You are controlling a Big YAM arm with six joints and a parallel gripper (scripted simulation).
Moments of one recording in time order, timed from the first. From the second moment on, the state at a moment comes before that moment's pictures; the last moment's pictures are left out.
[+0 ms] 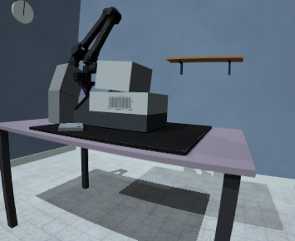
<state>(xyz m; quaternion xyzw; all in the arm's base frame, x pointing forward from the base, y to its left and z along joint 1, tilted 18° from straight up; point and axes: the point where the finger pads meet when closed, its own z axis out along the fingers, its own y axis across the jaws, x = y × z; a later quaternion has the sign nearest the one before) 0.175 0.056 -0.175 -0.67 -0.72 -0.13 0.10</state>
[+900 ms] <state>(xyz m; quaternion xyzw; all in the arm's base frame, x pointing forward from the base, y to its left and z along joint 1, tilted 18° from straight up) 0.173 0.056 -0.175 -0.67 -0.72 -0.13 0.10</state>
